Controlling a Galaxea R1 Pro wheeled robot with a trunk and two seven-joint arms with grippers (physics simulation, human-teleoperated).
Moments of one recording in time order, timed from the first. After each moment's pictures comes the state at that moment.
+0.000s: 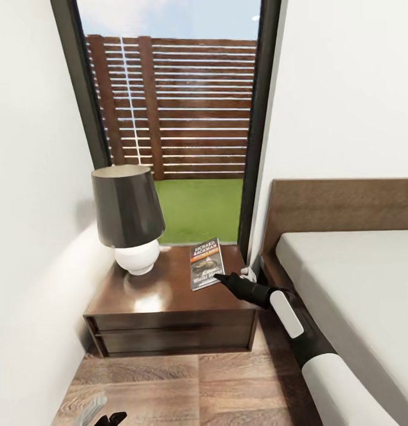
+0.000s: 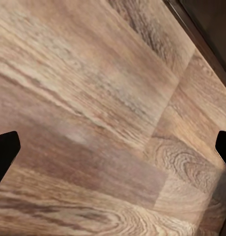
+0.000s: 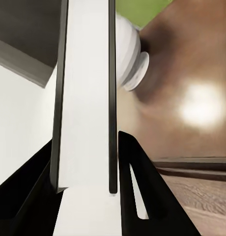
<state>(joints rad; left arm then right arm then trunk) -0.07 0.24 -0.13 -0.88 1.07 0.43 0.00 -0.68 0.03 0.09 -0.92 -0.85 0.71 0.32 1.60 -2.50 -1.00</state>
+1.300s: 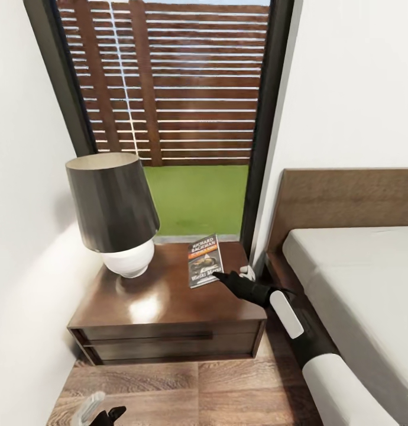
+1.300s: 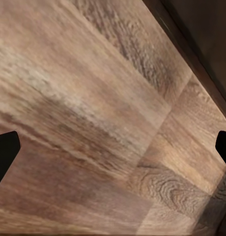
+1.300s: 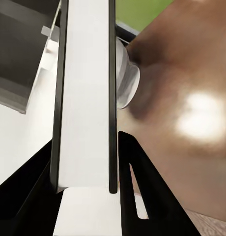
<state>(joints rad) -0.07 0.23 -0.11 -0.88 1.10 0.43 -0.01 -0.67 0.03 0.10 -0.93 -0.84 0.70 0.39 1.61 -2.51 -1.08</state>
